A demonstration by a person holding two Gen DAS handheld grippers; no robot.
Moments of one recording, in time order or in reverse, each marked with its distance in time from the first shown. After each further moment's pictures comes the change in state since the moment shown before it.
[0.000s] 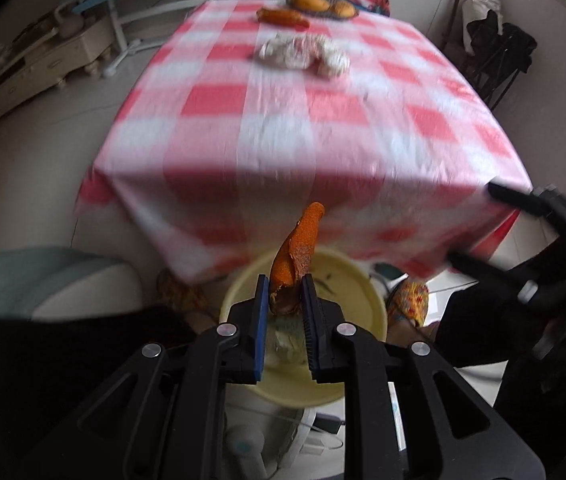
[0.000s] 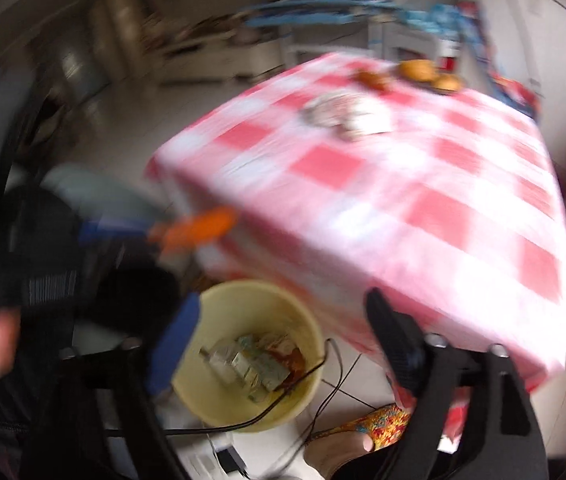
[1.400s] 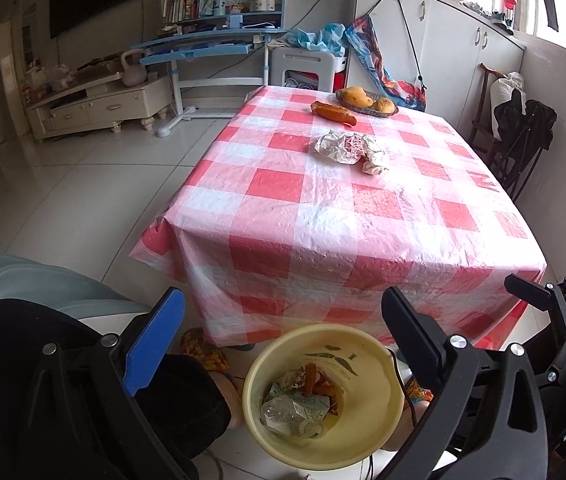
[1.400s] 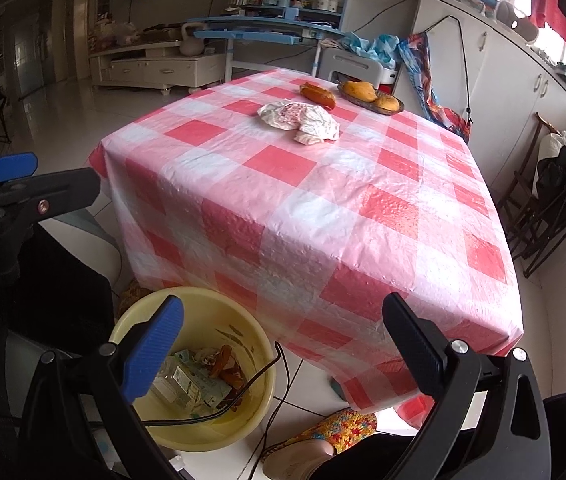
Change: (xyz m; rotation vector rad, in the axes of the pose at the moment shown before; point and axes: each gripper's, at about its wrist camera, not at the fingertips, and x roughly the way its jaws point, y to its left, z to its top) left arm -0.037 0.013 -0.004 -0.119 -0.372 0.112; right arm 0.014 0.042 -0.025 -0.122 -0.062 -0.260
